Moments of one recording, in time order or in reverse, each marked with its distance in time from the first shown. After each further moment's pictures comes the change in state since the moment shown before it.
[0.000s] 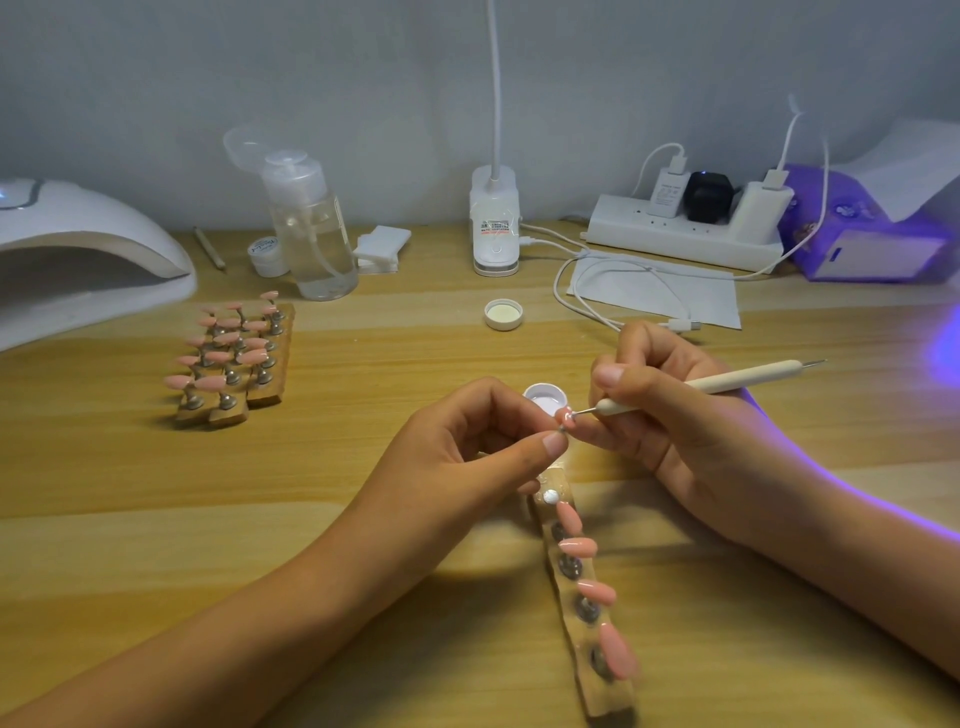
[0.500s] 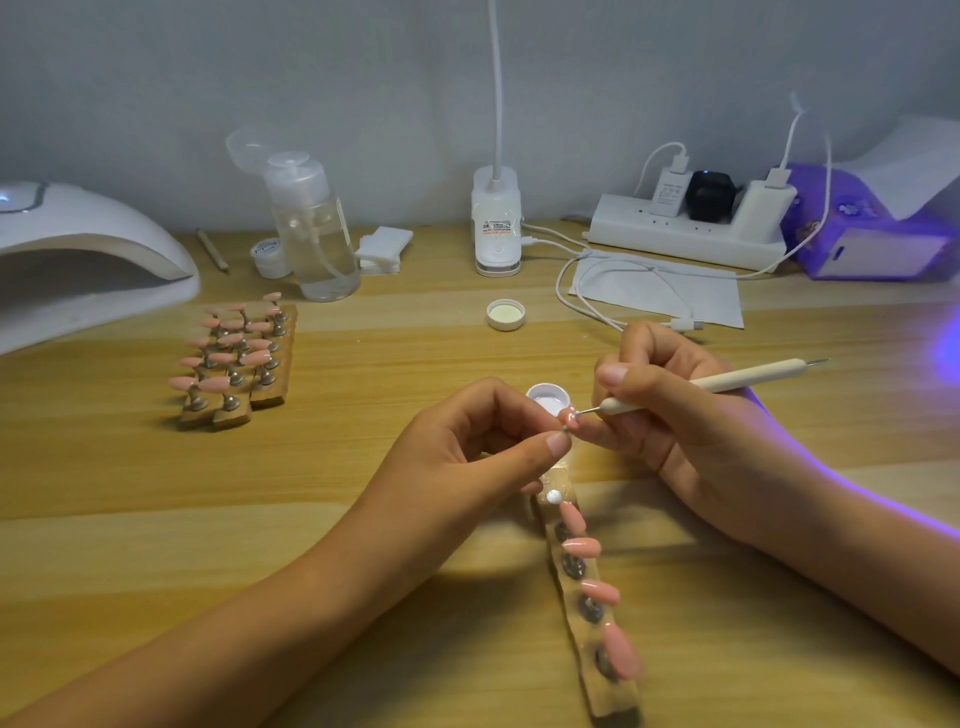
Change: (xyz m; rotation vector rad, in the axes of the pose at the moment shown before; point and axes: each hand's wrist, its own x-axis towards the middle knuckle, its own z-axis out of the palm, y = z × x) left_hand 0.000 -0.001 -0.001 0.010 -0.004 0.001; right_hand 0.000 0.000 -0.001 0.006 -0.010 0.000
